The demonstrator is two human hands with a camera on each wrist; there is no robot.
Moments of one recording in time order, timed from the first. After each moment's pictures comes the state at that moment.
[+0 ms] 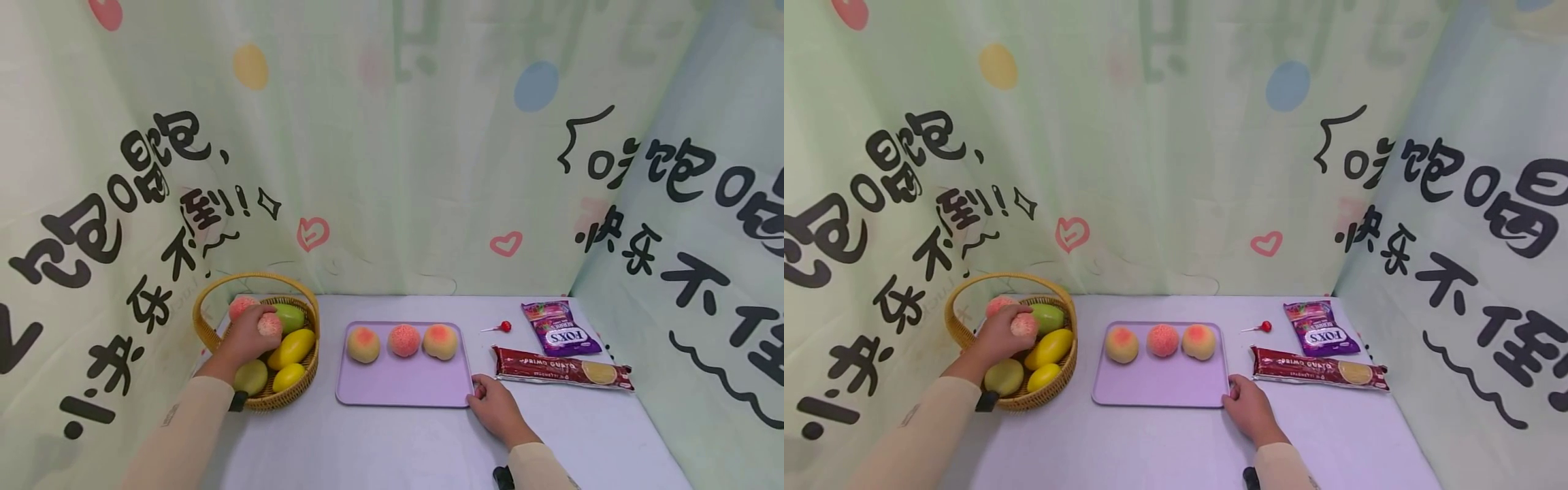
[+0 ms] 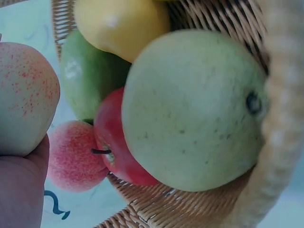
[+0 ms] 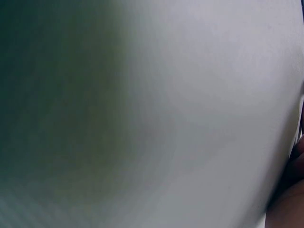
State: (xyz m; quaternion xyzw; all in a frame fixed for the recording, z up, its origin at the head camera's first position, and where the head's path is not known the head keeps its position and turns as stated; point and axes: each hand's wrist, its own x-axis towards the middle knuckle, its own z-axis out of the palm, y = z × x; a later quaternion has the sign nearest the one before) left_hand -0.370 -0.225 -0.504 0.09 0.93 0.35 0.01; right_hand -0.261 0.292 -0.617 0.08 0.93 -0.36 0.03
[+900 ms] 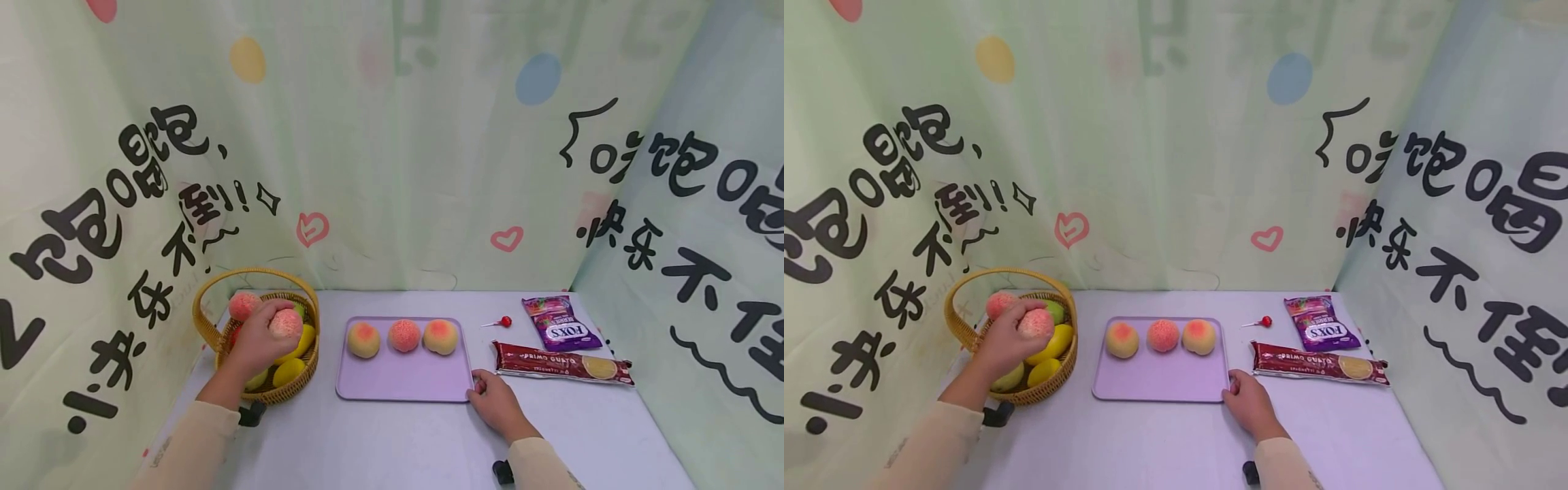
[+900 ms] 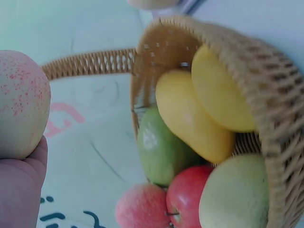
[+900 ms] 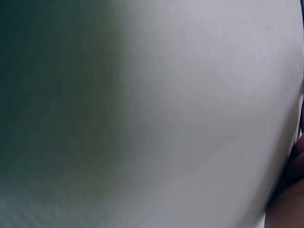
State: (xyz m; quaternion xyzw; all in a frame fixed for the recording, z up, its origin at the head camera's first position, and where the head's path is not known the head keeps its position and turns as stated) left_hand -0.320 -0.178 -0.473 0.08 0.87 0.48 -0.03; right_hand -0.257 0.287 -0.608 0.09 0.92 -0.37 0.05
